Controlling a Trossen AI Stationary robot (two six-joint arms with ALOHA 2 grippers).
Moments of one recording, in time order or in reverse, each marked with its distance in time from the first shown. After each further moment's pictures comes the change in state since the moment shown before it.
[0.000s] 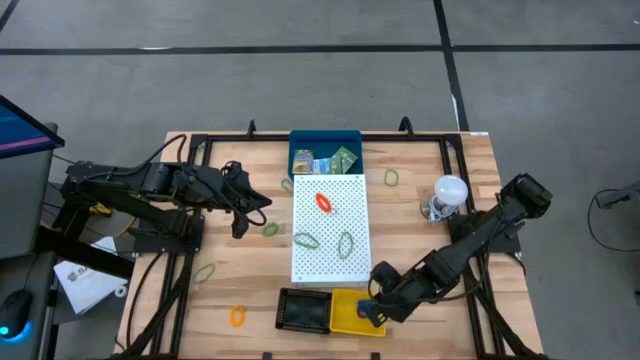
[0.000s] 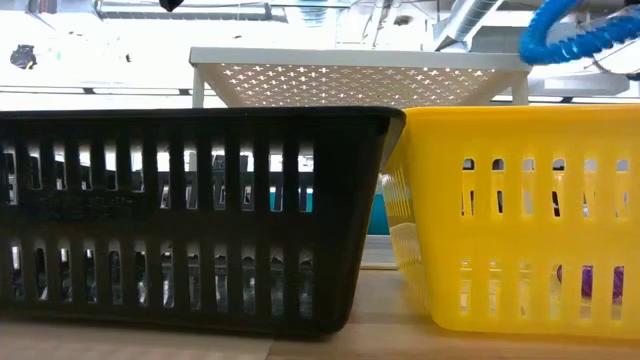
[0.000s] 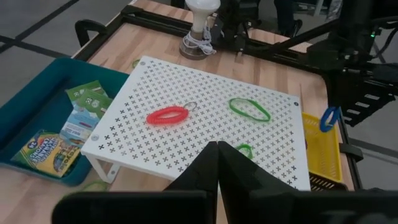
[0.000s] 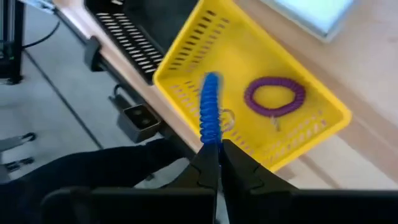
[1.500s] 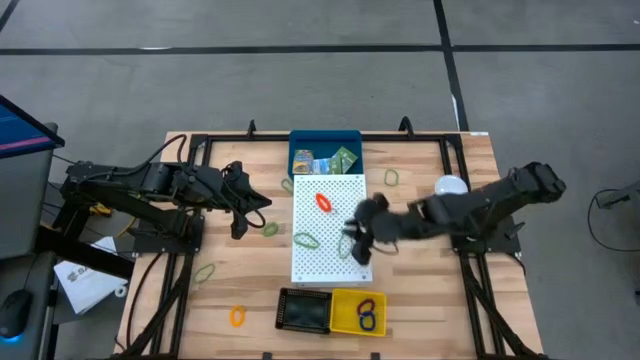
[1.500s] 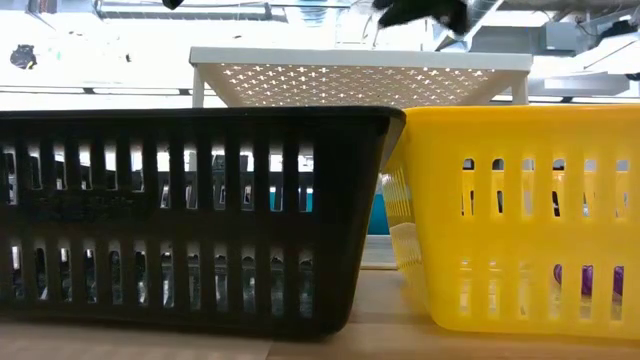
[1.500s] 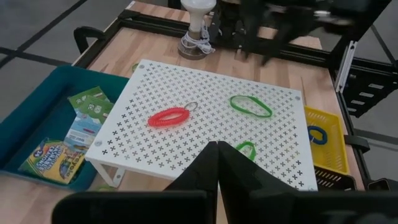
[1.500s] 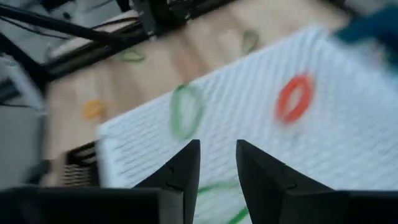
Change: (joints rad) left arm 0.000 0.000 0.000 -0.001 0.002 0.058; right arm -0.377 -0.181 0.000 0.123 0.318 -1.062
